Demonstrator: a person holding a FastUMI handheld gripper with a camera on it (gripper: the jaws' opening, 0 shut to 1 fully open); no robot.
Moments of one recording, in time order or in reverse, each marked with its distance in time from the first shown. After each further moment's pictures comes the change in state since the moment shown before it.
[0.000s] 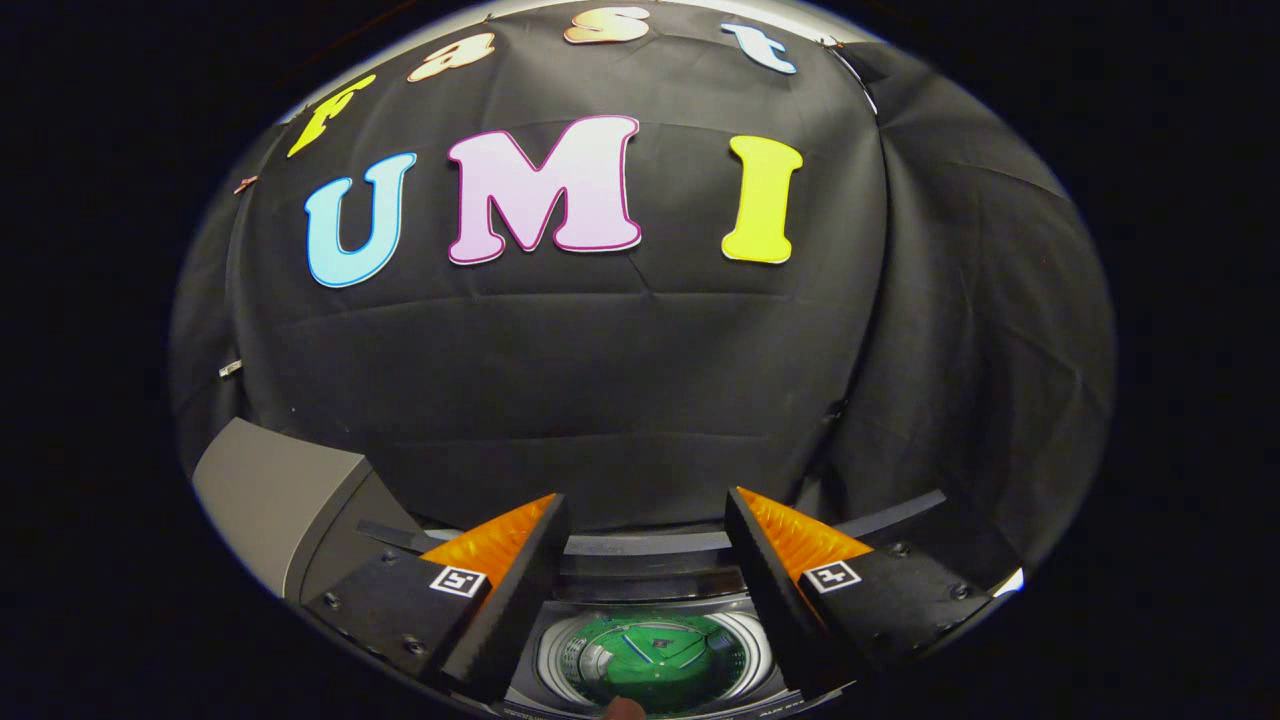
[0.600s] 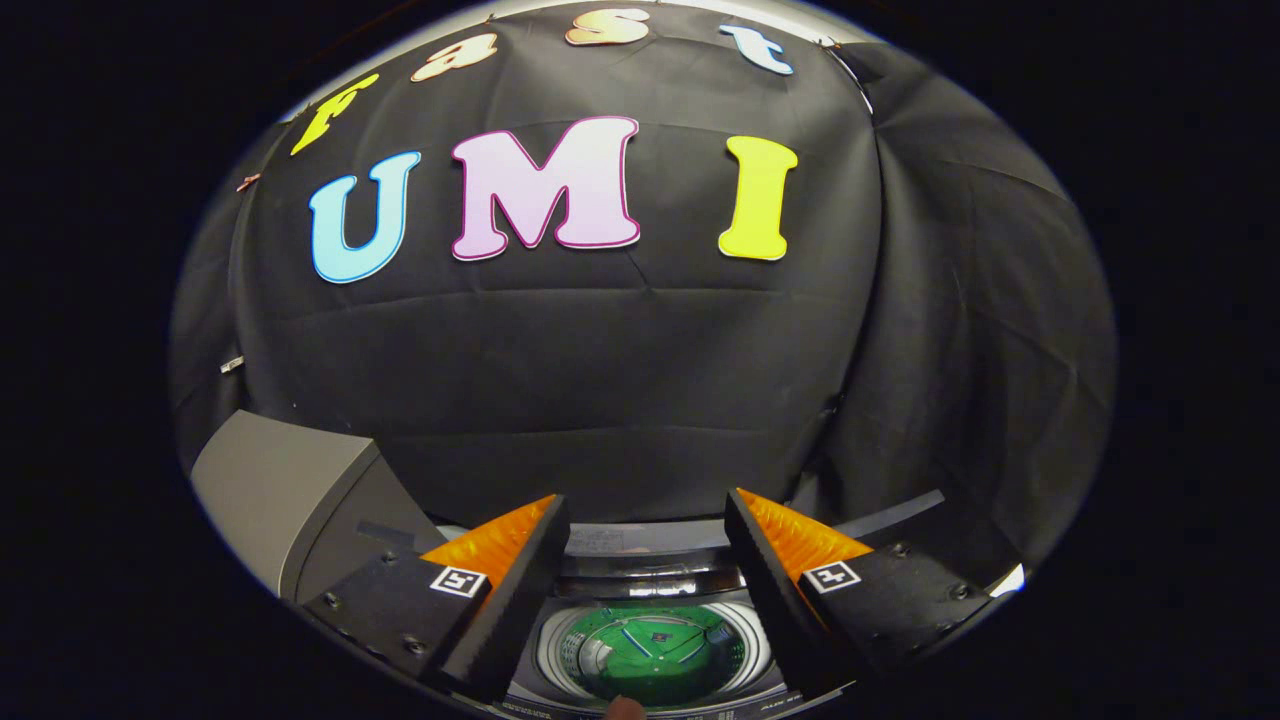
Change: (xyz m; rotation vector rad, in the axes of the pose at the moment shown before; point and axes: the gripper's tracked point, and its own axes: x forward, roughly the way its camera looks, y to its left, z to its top) arm -0.014 -0.003 -0.011 0.002 0.004 -0.005
